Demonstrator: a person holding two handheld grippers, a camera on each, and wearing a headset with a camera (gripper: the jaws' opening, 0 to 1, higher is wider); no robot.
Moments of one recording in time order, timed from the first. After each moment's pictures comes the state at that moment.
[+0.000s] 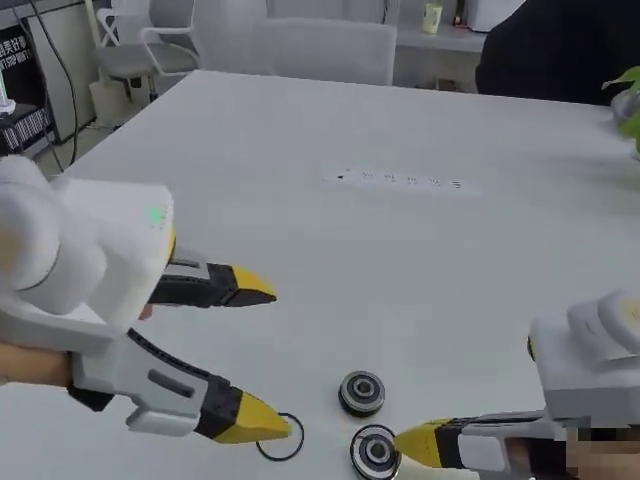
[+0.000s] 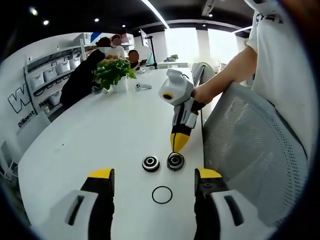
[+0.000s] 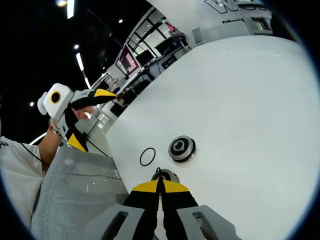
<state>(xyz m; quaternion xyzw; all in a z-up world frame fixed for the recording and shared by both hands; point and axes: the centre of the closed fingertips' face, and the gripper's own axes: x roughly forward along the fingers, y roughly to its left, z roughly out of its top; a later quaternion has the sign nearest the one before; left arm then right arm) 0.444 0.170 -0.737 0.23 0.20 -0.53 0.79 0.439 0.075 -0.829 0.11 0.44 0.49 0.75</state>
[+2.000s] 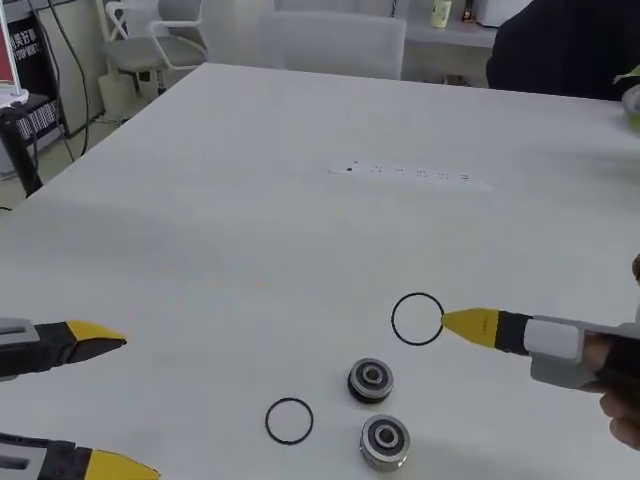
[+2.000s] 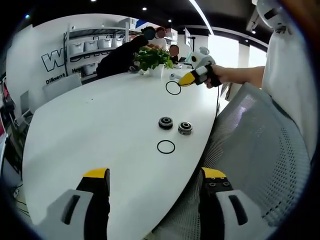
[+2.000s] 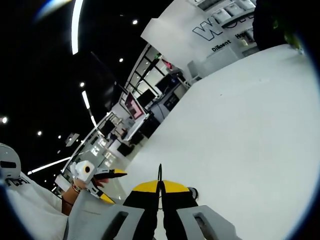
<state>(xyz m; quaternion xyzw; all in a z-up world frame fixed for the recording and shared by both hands) 0.398 0.268 -0.780 0.13 0.27 -0.41 0.86 0.481 0.063 -0.731 0.23 0.31 0.47 0.79</state>
